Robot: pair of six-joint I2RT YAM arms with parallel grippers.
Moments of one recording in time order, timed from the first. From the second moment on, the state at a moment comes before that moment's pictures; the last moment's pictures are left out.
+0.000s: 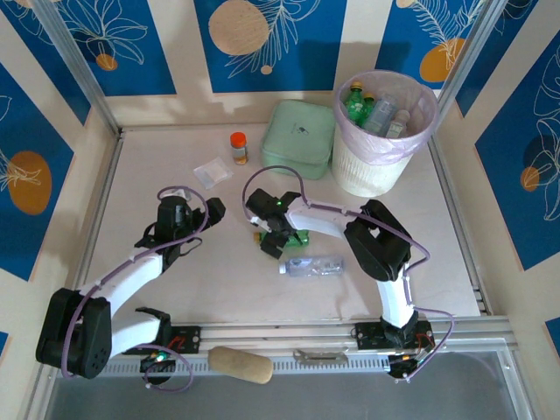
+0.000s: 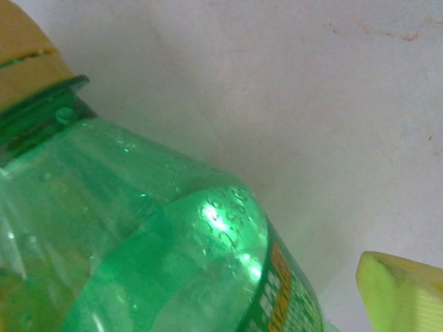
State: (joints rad) left arm -0.27 1.15 0.50 0.06 0.07 -0.73; right arm 0.87 1.99 1.40 -0.81 0.24 -0.18
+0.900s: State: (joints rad) left arm -0.27 1.15 0.49 0.06 0.07 -0.73; right arm 0.85 2.02 1.43 -0.78 0.22 -0.23
